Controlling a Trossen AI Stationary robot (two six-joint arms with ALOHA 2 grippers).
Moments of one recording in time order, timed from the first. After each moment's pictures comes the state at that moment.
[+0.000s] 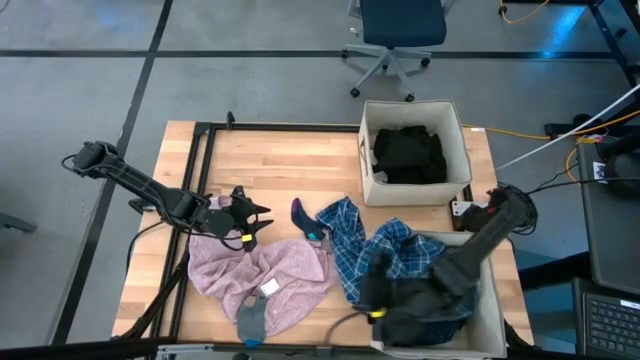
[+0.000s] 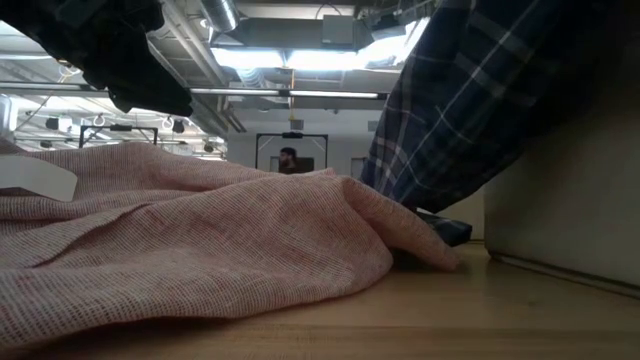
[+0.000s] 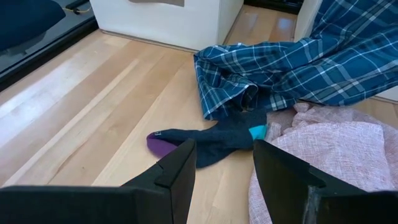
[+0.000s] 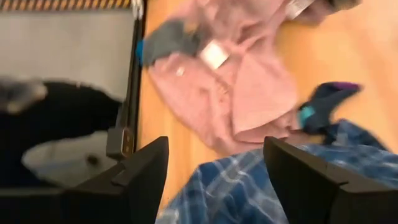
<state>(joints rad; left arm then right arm) -0.42 0.94 0.48 -0.16 -0.65 -0.47 0.74 1.79 1.86 -1.00 0.50 0.64</state>
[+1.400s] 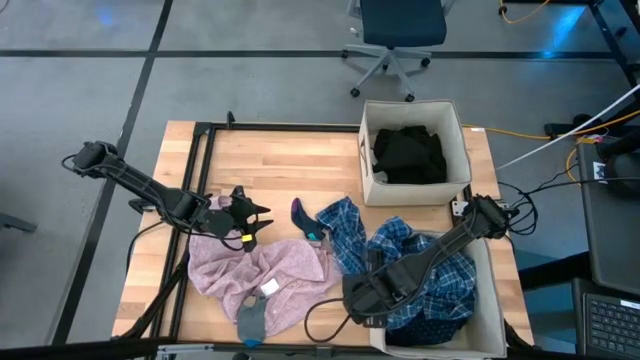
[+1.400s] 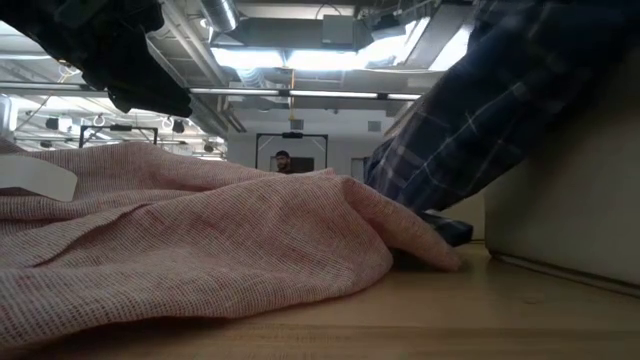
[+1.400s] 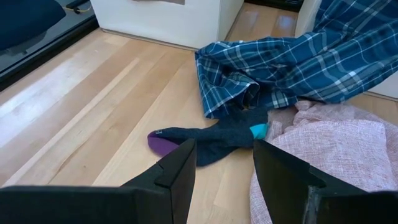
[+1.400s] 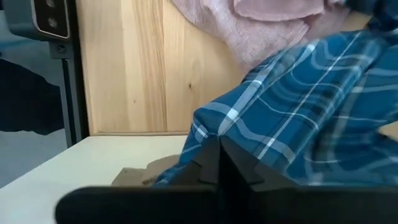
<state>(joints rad) -0.42 0.94 0.48 -0.17 -0.65 -0.47 0.60 2.00 1.89 -1.28 0.09 0.59</state>
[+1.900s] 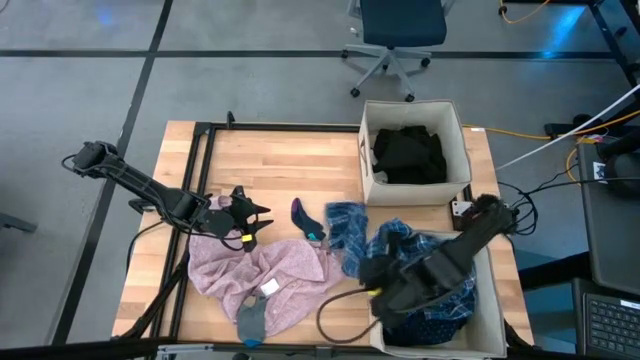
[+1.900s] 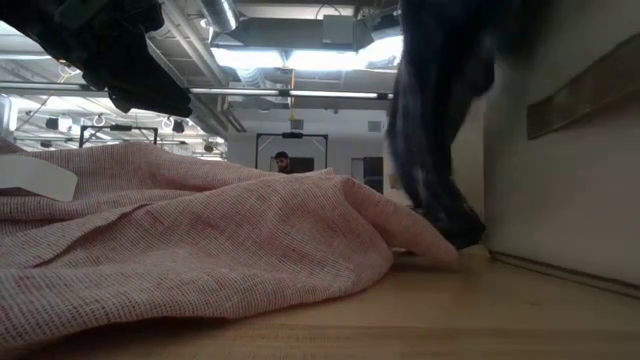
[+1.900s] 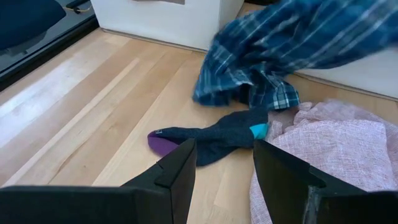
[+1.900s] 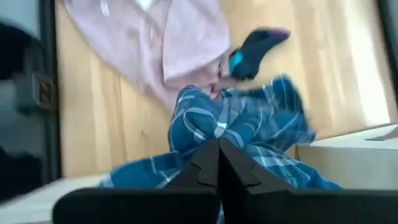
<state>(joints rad) -0.42 0.94 0.48 -0.17 -0.65 -0.47 0.65 1.97 2.23 -1.56 0.42 0.65</state>
